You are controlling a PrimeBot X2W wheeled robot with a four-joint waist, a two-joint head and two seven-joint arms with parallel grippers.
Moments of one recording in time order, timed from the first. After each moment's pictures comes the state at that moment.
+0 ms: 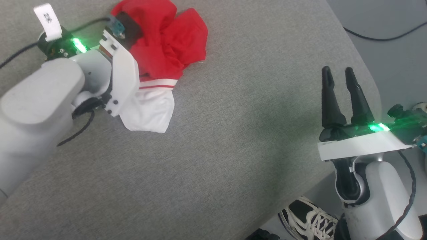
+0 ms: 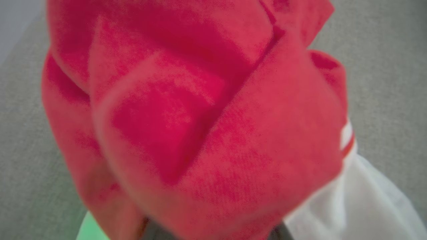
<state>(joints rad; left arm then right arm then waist) -1.26 0.61 -1.24 0.58 -0.91 -0.14 0.42 -0.35 -0.05 0.06 0.14 0.55 0.13 -0.26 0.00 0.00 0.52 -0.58</state>
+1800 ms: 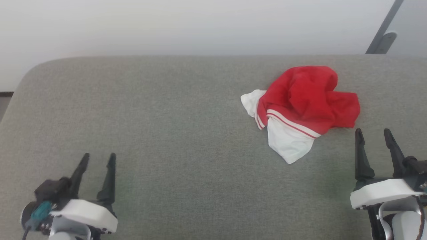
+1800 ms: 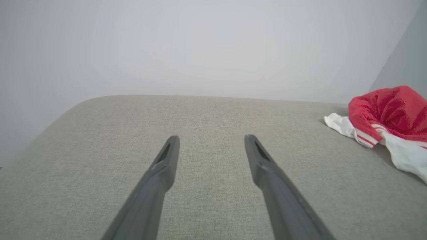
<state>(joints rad) -0.09 0.35 -0.12 0.24 -0.47 -0.02 -0.26 -0.13 -0.09 -0.16 0.20 0.14 0.13 -0.26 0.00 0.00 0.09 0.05</state>
